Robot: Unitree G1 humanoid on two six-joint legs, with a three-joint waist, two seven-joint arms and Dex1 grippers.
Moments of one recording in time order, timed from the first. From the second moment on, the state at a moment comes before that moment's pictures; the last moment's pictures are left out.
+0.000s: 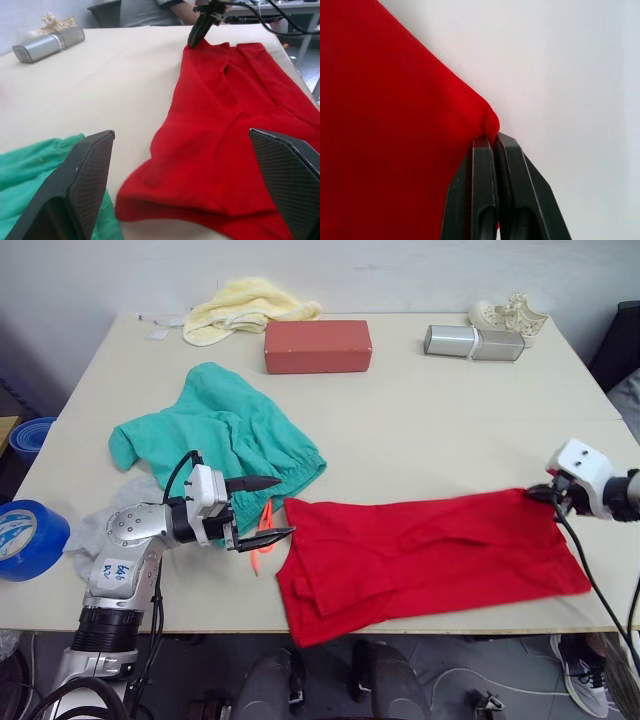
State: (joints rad) left arm -0.33 0.55 0.05 0.01 -0.42 0.09 -1.08; right arm -0.80 -0.98 0.08 0.98 -0.09 -0.16 1.07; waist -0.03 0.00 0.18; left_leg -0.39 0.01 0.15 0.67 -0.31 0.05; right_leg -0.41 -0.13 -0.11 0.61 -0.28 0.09
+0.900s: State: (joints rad) left arm -0.36 0.55 0.05 0.07 -0.39 0.12 -1.04; right arm -0.13 -0.93 -0.51 0.26 0.43 0.44 0.96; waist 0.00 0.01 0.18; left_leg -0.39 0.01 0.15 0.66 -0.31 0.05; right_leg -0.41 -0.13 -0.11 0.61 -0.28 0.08
